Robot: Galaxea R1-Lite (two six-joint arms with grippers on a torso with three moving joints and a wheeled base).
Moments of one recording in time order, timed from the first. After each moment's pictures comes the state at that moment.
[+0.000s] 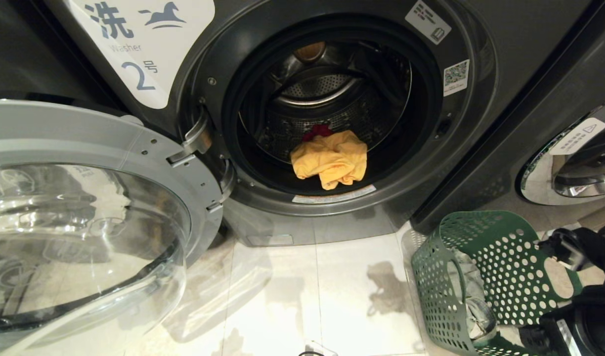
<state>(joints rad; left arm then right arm) -0.01 0.00 0.00 0.00 0.00 0.00 0.43 1.23 -0.78 0.48 -0.24 0.17</state>
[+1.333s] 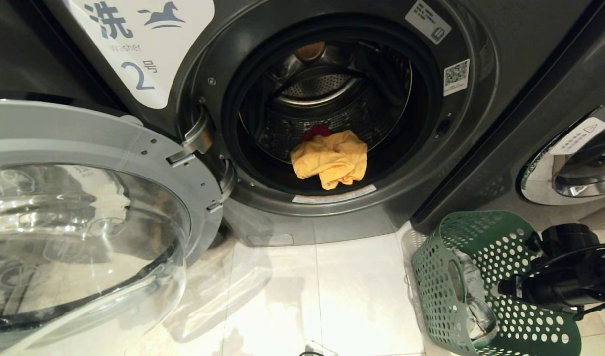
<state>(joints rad) -0.01 0.00 0.00 0.00 0.00 0.00 -0.30 2.08 -0.76 -0.30 0.00 0.11</state>
